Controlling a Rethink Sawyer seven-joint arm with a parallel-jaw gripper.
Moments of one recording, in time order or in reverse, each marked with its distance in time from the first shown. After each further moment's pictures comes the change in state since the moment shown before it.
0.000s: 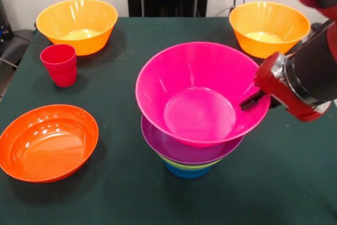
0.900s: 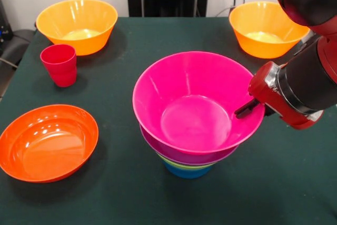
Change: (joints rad) arm -0.003 0.017 -0.002 0.001 0.000 -0.032 0.000
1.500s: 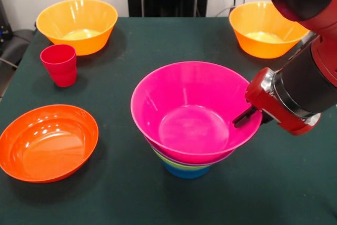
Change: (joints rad) arm 0.045 -0.032 0.050 0.115 -0.027 -0.143 0.000
